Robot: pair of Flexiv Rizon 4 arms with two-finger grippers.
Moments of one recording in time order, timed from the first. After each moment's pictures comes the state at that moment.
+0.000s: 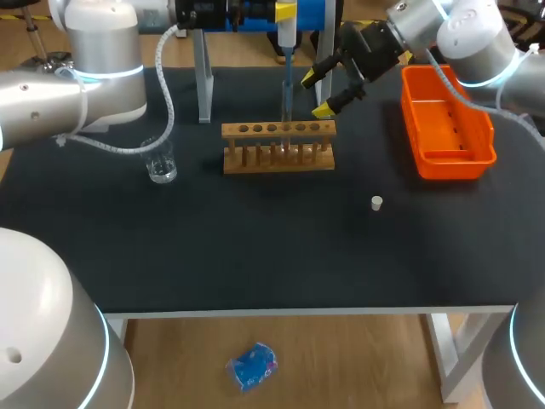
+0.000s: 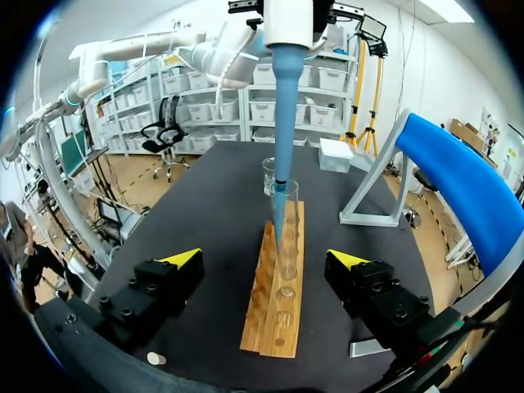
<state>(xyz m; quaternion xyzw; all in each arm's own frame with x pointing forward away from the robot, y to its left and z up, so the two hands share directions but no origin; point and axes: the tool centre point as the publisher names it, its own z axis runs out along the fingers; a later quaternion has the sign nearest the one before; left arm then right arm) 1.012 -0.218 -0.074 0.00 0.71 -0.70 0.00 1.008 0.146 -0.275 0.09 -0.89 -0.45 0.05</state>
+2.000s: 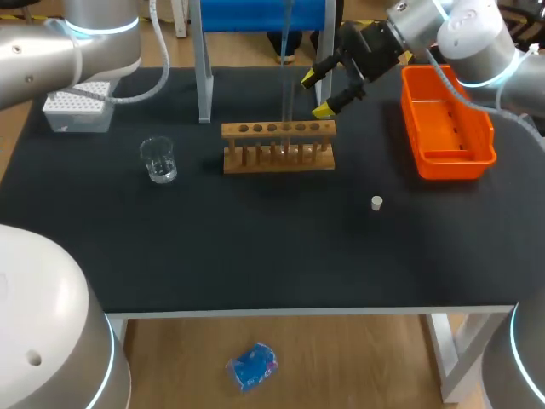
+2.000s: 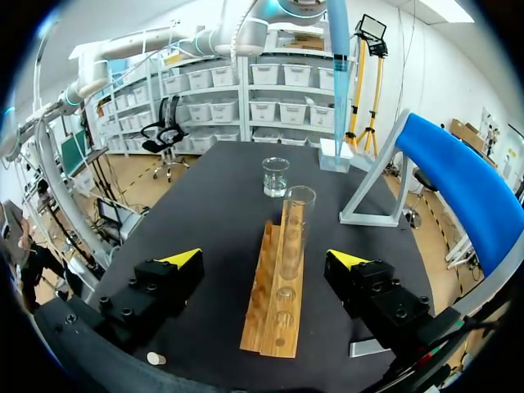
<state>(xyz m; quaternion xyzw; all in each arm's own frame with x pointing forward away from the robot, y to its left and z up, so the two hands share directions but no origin) 1.030 -0.222 0.004 0.02 0.74 -0.67 0.04 1.008 0.146 -0.275 0.09 -0.89 -0.45 0.05</state>
